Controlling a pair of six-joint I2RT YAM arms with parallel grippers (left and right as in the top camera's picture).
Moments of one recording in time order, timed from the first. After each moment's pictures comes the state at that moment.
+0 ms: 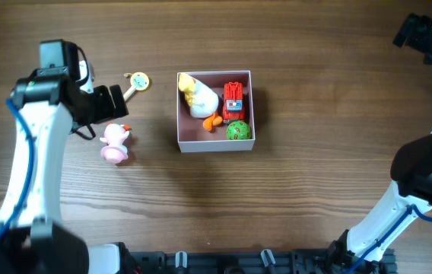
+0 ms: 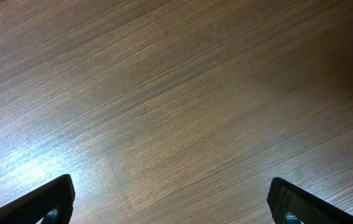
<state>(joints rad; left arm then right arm) 0.10 1.58 1.36 -1.10 0.03 -0.21 -0.36 2.09 2.21 -1.27 0.05 0.14</state>
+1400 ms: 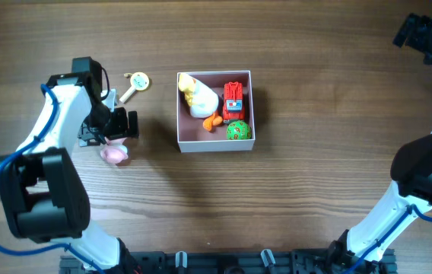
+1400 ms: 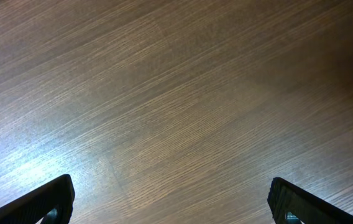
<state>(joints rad) 0.10 1.83 1.26 -1.06 0.06 -0.05 -0.36 2.09 2.21 -1.27 0.05 0.14</state>
